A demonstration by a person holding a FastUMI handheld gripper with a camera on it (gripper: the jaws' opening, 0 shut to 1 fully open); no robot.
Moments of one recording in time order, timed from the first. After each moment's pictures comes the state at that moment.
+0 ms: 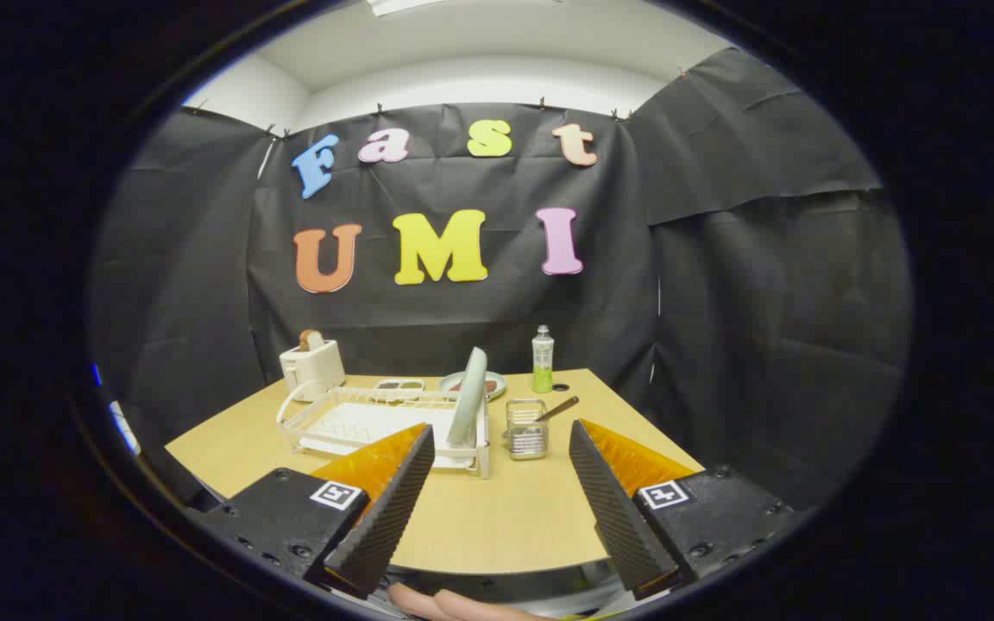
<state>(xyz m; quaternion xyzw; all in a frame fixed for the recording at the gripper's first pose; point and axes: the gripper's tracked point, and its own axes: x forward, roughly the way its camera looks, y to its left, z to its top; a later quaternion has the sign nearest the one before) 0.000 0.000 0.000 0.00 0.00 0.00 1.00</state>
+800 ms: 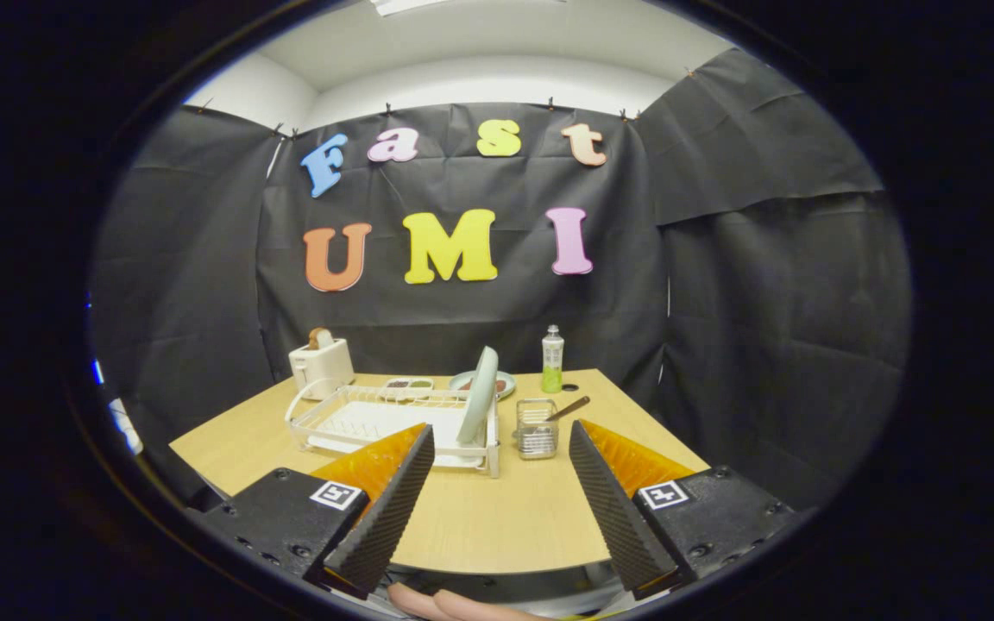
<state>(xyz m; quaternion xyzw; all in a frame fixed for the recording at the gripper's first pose) 0.002 0.011 -0.004 0.00 0.01 0.02 1.00</state>
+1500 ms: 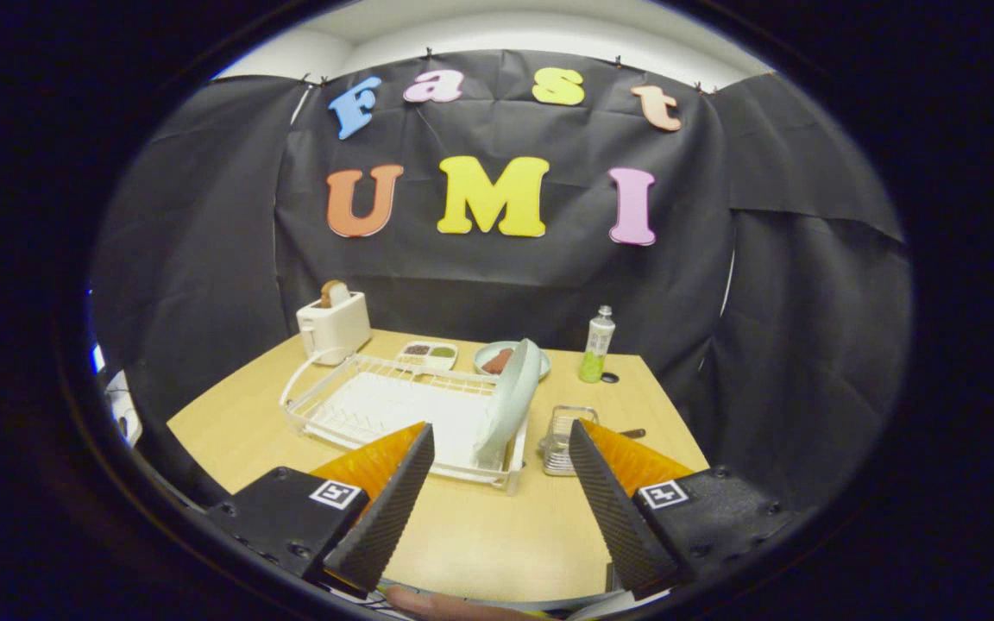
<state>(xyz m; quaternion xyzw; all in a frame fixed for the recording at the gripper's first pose) 0.130 0.053 0.056 -0.08 0.12 0.05 0.99</state>
